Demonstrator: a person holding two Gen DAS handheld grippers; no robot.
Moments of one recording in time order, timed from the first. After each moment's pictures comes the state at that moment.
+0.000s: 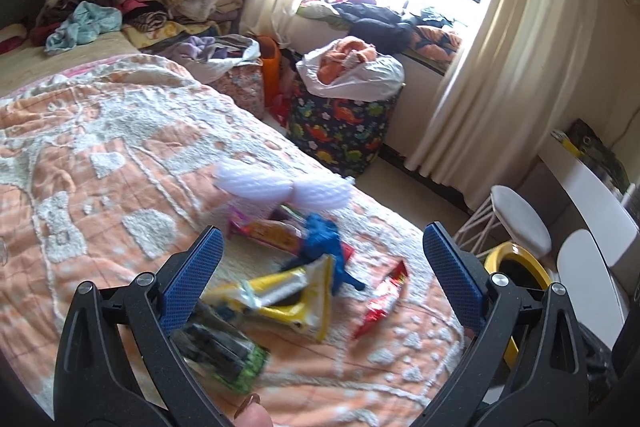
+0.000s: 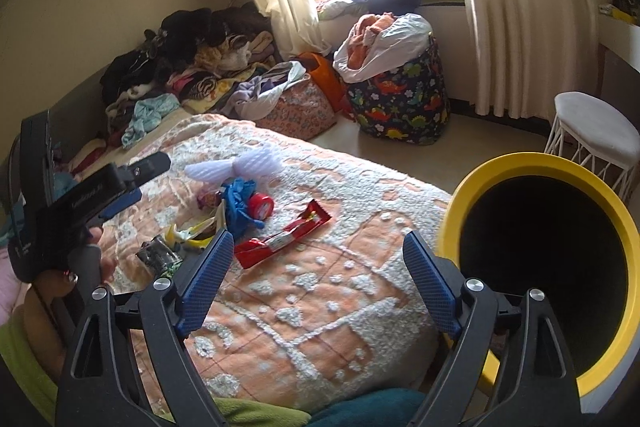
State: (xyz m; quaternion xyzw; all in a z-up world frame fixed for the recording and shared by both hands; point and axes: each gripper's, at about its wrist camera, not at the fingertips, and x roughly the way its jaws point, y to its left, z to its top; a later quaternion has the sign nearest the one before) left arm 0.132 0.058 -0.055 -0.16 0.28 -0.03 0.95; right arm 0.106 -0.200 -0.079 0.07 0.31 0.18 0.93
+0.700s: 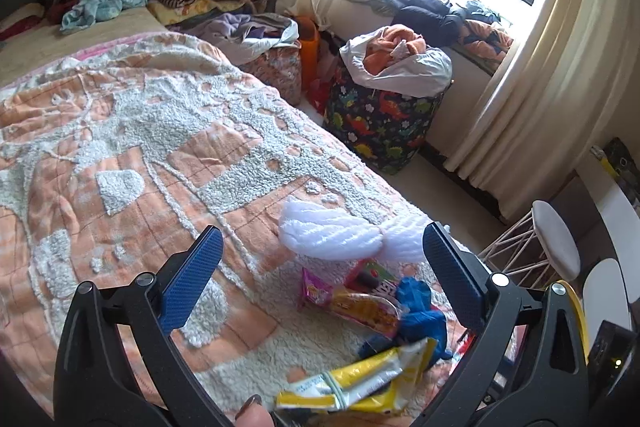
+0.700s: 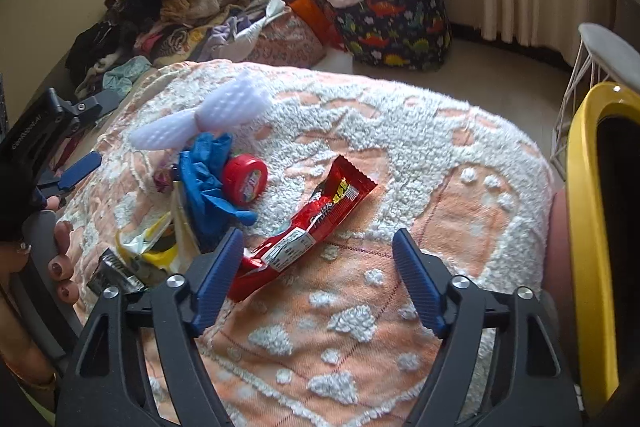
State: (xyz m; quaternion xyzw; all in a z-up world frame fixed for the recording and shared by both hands) left arm 0.212 0.118 -0.074 -0.18 0.33 0.02 0.93; right arm 0.199 -0.138 -0.150 0.10 0.44 0.15 0.88
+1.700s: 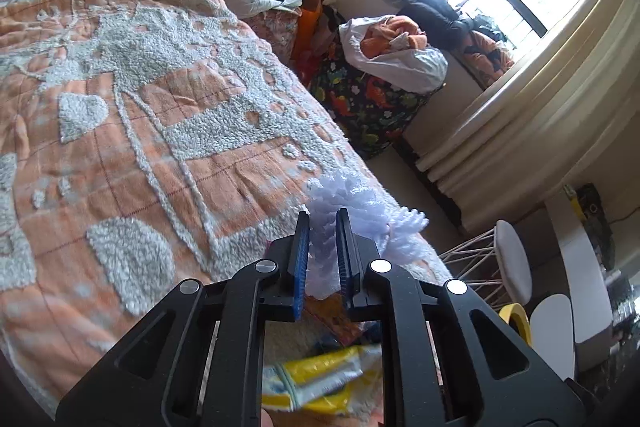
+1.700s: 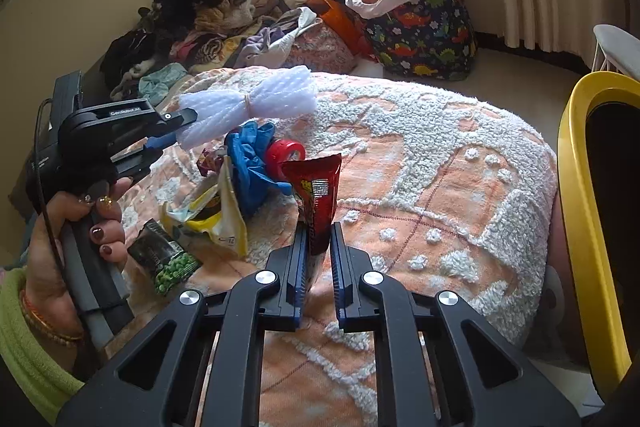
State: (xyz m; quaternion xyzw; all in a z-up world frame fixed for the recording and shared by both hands) left arm 0.209 0.119 -0.090 -0.29 0.35 -0.02 0.89; right arm 0.156 -0.158 -0.135 0.12 0.40 0.22 0.88
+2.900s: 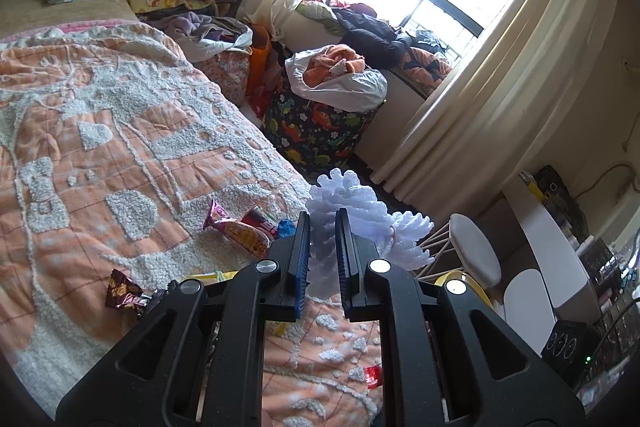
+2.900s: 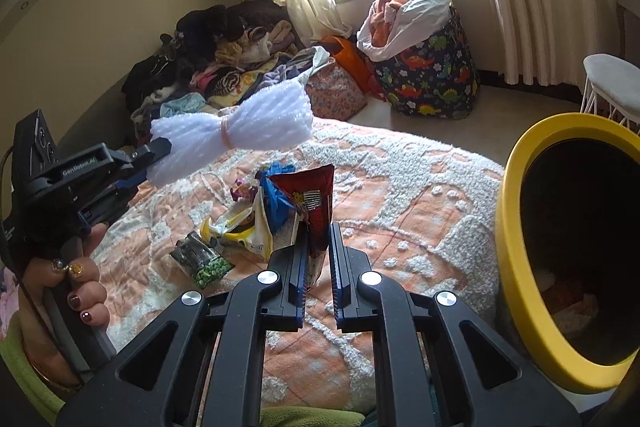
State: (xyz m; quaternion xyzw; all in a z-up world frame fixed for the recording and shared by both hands) left arm 0.116 0.074 -0.032 -0.26 0.28 -0.07 0.92; right arm 0.112 -0.197 -0.085 0.13 0.34 0.23 0.90
